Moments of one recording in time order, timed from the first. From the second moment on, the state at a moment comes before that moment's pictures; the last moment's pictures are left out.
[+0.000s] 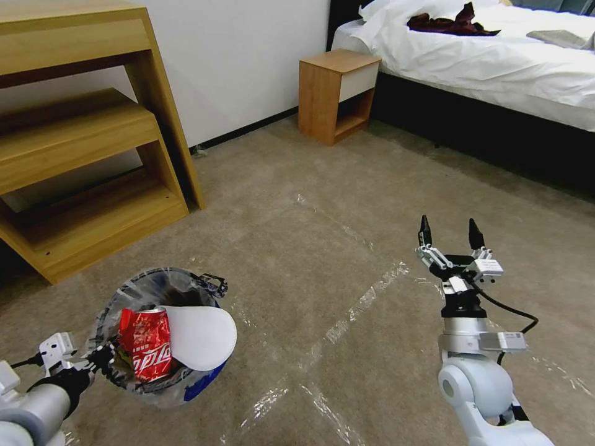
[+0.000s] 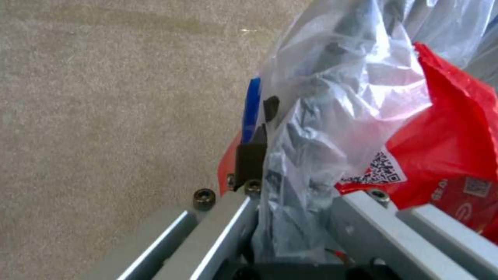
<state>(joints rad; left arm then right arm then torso) 1.84 -1.11 -1.06 -2.33 -1.38 0.56 -0.47 -1.38 1.22 0.50 2.01 0.40 0.43 0.12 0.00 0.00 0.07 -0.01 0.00</state>
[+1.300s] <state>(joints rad) 1.84 -1.09 -1.04 -2.32 -1.39 0.56 -0.48 -1.37 1.25 0.47 1.95 0.37 0.45 0.09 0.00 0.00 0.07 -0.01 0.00</state>
